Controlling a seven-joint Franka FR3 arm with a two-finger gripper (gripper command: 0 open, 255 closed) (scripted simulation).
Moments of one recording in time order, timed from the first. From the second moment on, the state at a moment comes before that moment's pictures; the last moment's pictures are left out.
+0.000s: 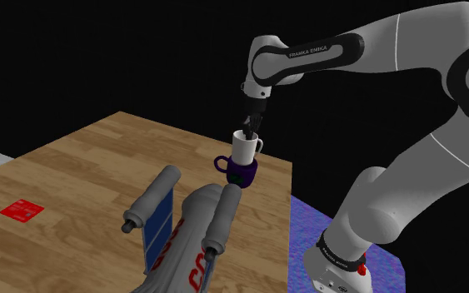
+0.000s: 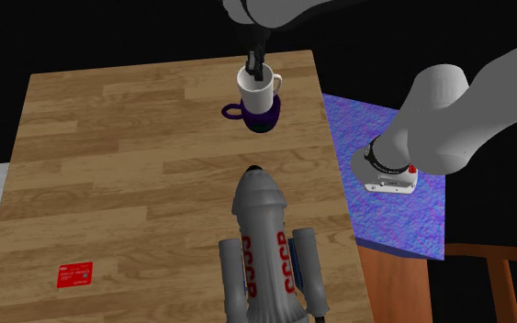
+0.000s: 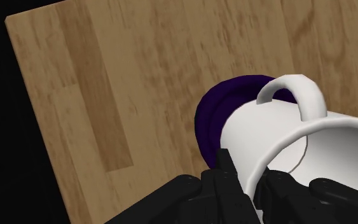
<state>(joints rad) 0.01 -0.31 -0.14 -2.32 0.00 1.89 -0.23</state>
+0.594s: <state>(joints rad) 0.01 -0.31 -0.14 -2.33 0.00 1.89 -0.23</state>
